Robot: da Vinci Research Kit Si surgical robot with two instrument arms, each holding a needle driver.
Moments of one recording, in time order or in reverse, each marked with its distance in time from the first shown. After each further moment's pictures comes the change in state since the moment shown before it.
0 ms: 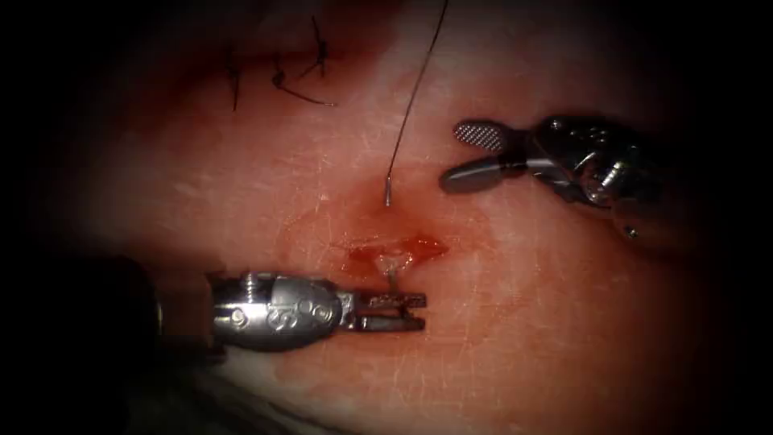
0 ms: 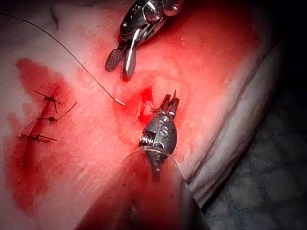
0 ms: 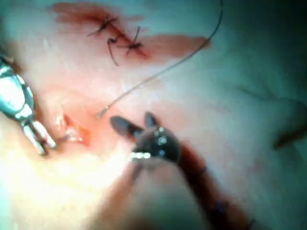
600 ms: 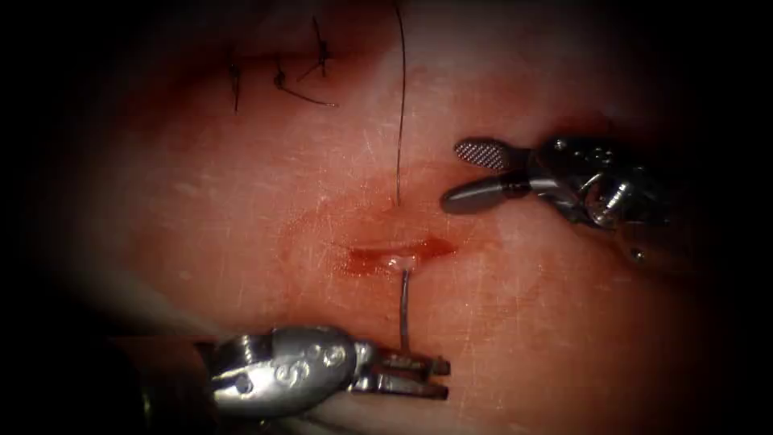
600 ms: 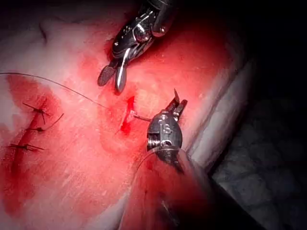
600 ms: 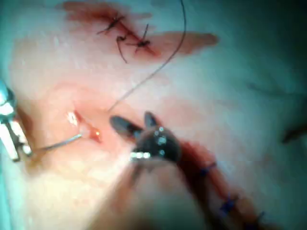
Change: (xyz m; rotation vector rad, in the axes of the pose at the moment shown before) right arm -0.001 -0.002 -0.001 0.056 -0.024 0.049; left arm 0.006 0.004 -0.001 -0.263 0.110 -0.257
